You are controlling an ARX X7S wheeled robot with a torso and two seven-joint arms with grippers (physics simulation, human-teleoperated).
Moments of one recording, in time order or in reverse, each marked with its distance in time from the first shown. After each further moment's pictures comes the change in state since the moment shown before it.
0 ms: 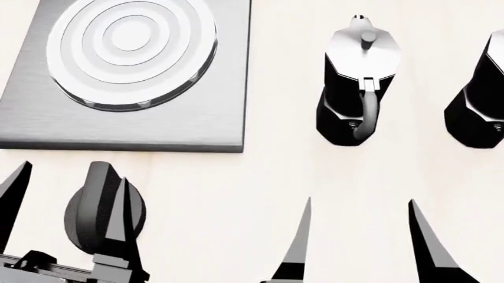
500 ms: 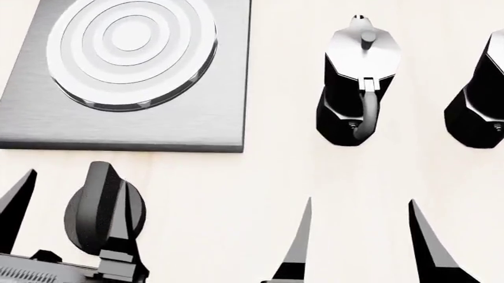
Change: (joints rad) left arm -0.004 0.000 -0.002 -0.122 0.011 0.059 -0.010; right arm 0.002 0.010 -0.003 0.002 0.011 -0.003 0.010
